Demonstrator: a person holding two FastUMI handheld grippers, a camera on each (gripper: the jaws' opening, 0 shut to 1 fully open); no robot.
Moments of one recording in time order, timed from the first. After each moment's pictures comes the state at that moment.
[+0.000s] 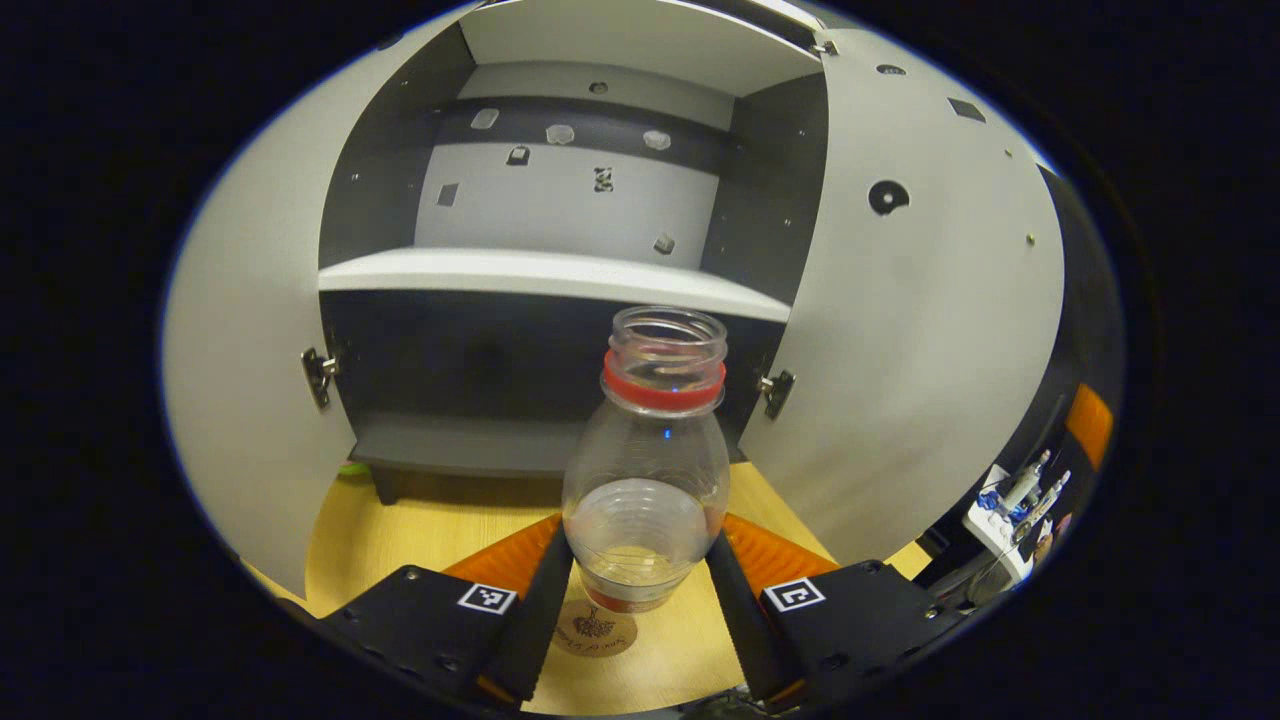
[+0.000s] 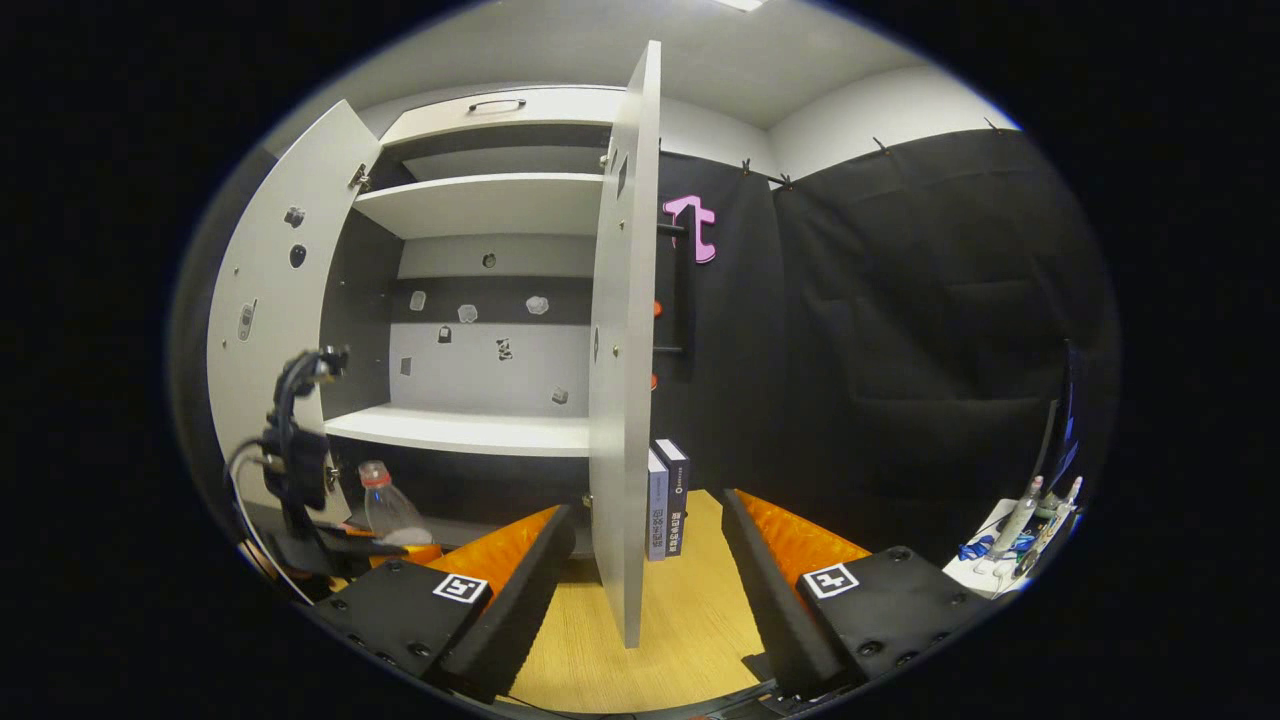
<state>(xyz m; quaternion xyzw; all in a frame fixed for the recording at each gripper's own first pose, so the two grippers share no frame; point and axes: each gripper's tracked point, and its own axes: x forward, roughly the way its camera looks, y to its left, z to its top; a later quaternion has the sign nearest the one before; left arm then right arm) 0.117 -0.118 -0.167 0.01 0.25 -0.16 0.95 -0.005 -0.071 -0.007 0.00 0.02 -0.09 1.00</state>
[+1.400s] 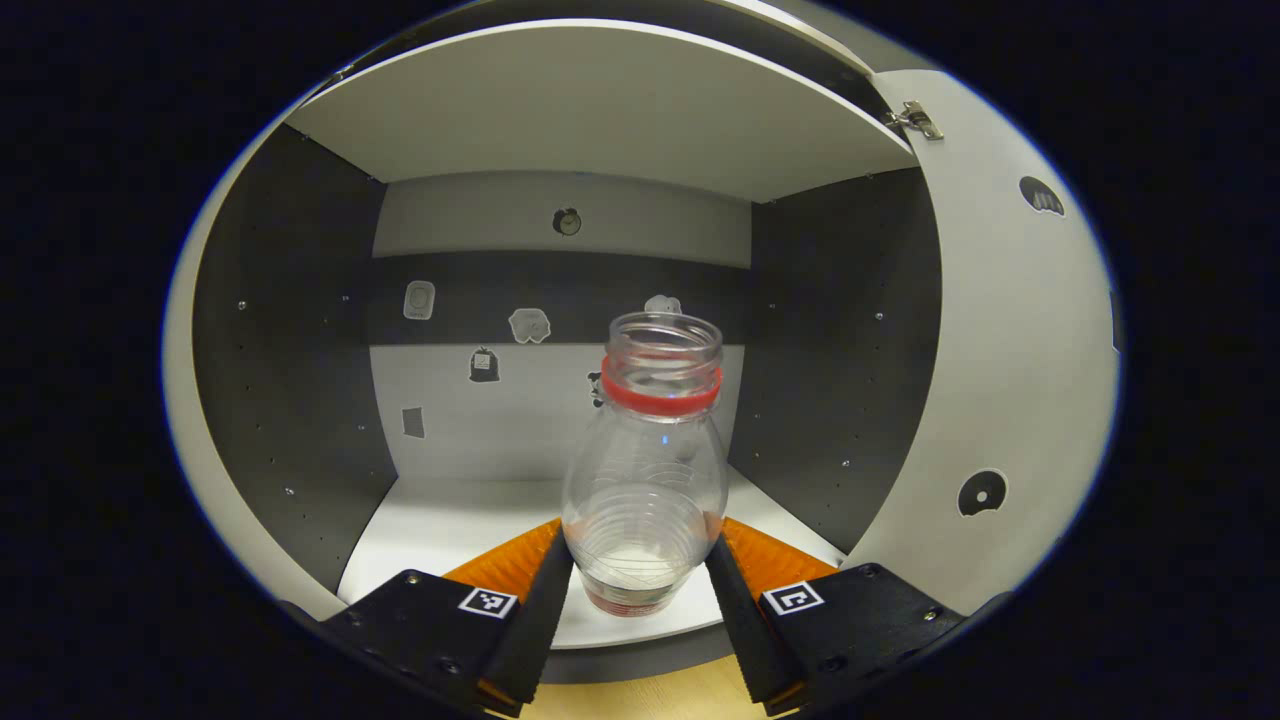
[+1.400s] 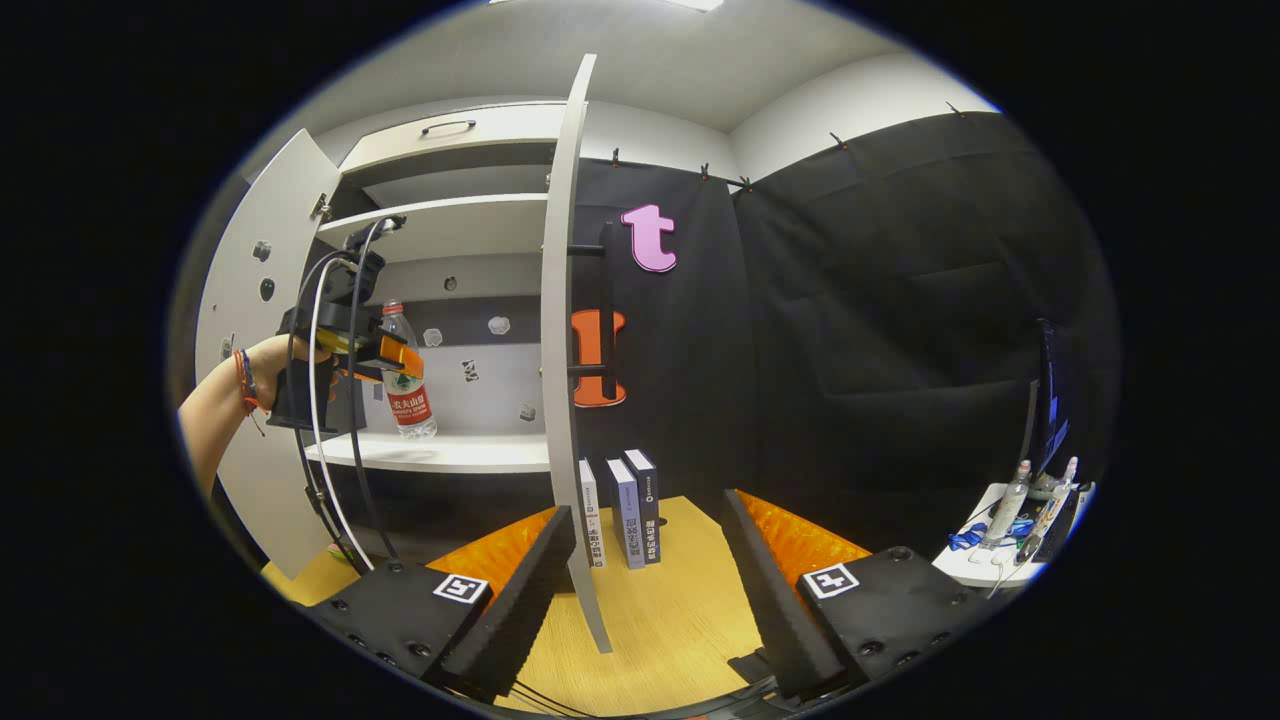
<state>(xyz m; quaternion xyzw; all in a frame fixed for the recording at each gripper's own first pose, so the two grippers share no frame) 0.337 -0.143 0.020 0.07 0.16 -0.16 0.97 -0.018 -0.115 0.004 0.03 0.00 -0.13 0.99</state>
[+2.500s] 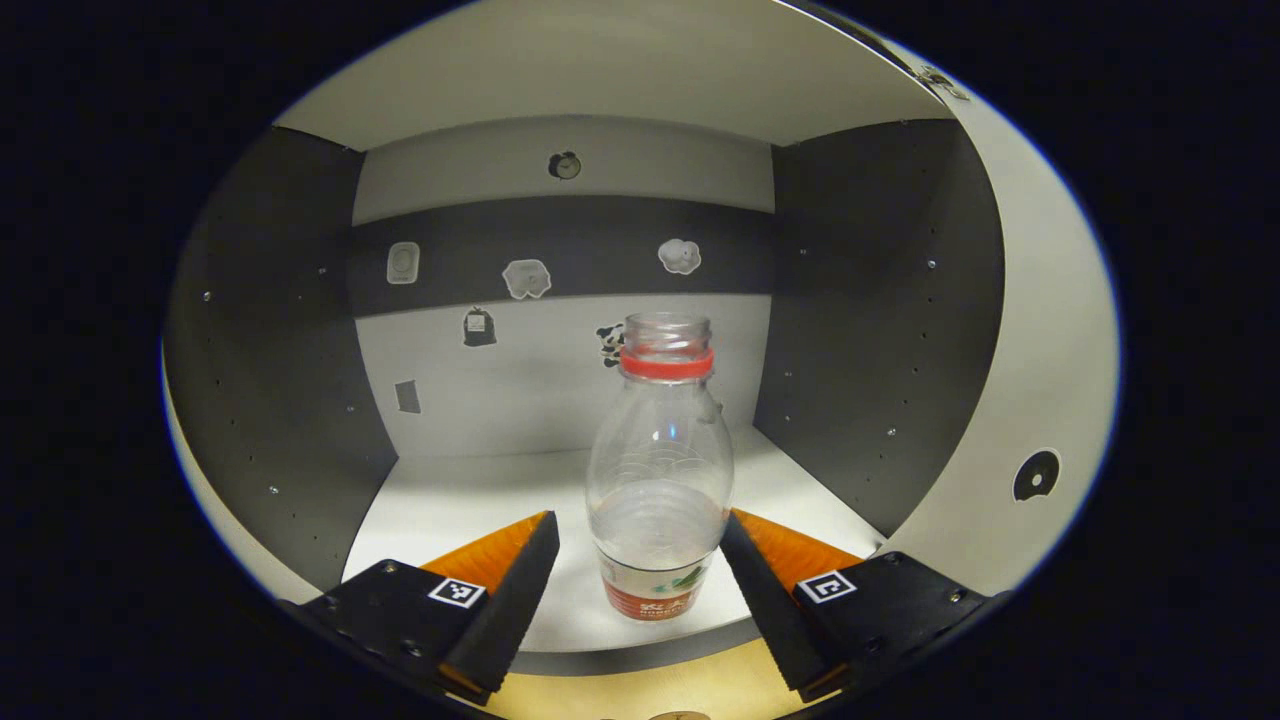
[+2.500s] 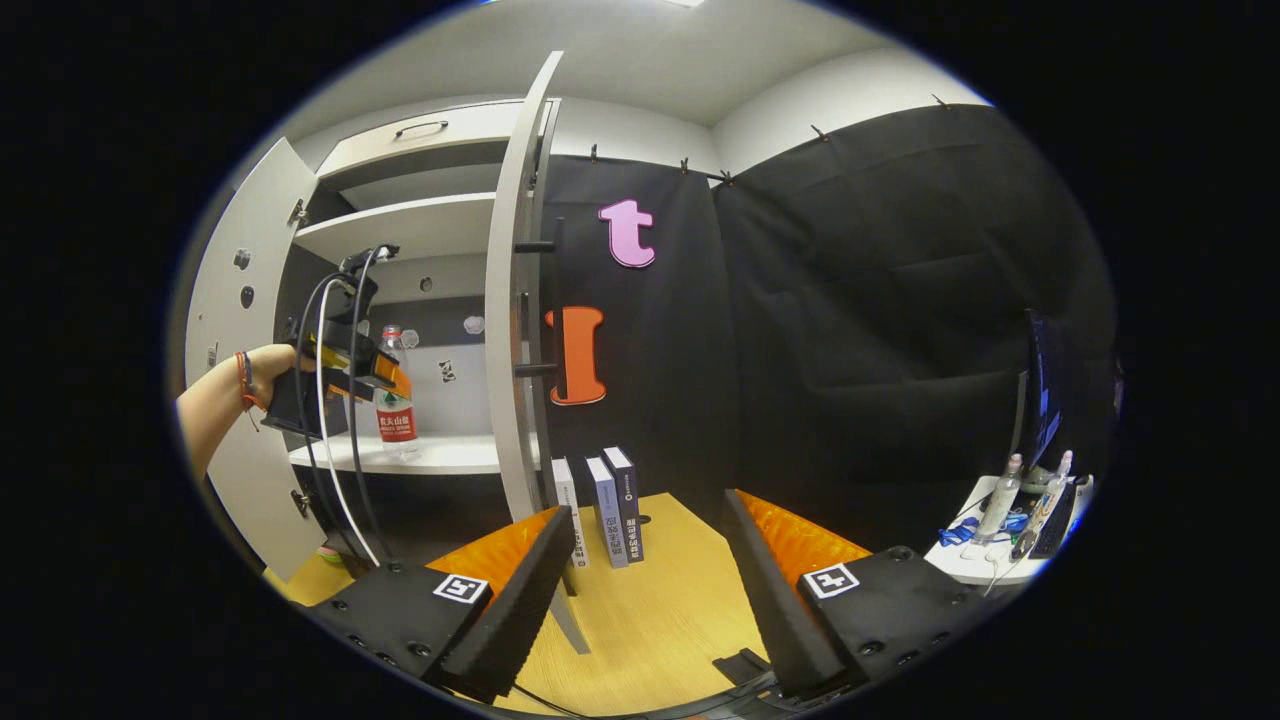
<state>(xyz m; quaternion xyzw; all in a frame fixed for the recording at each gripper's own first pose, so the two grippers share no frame) 0.349 -0.134 -0.001 0.09 0.20 -0.13 0.97 -0.017 -0.142 0.002 0.04 0.01 -0.14 0.99</state>
